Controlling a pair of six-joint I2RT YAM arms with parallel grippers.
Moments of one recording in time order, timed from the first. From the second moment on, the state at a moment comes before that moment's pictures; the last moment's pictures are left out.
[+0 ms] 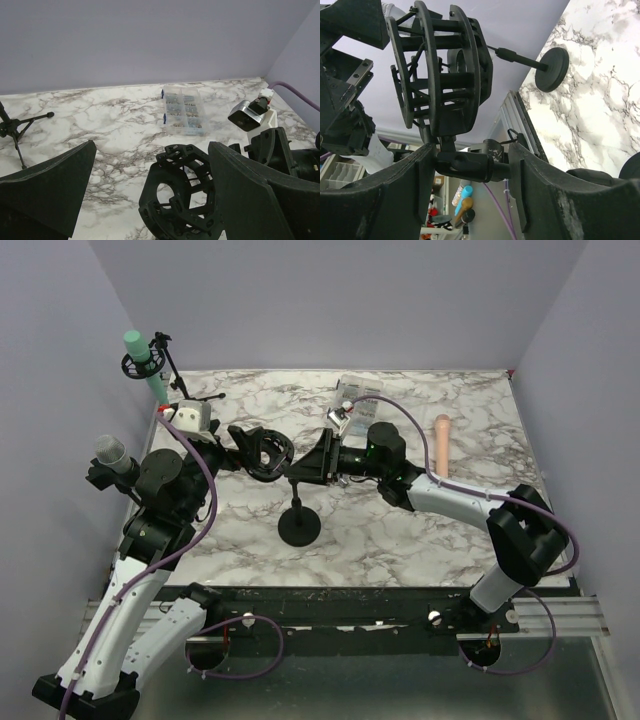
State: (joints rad) left arm -0.40 0.72 0.96 -0.19 -0.07 -0.19; right arm 0.75 1.63 1.00 0.59 -0.66 1.12
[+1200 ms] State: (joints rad) left arm -0.40 0.72 0.96 -0.19 -0.07 -0.19; right arm 0.78 1.73 0.87 0.68 -0.57 1.00
